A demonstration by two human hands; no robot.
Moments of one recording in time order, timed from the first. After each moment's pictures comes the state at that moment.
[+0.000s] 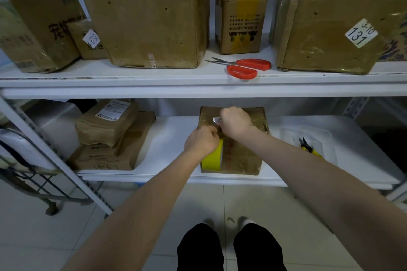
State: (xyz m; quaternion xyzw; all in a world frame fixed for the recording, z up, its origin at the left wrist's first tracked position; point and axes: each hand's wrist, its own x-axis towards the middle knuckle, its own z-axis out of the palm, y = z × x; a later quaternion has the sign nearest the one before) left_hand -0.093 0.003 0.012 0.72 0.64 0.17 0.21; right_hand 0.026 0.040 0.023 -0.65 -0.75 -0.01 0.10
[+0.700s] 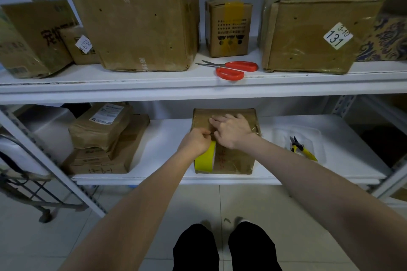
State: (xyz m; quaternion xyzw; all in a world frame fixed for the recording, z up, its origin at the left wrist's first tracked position) left_hand -0.092 0.008 0.003 0.70 0.64 0.17 0.27; right_hand 0.049 0.026 0.001 -0.60 -0.80 -0.05 0.01
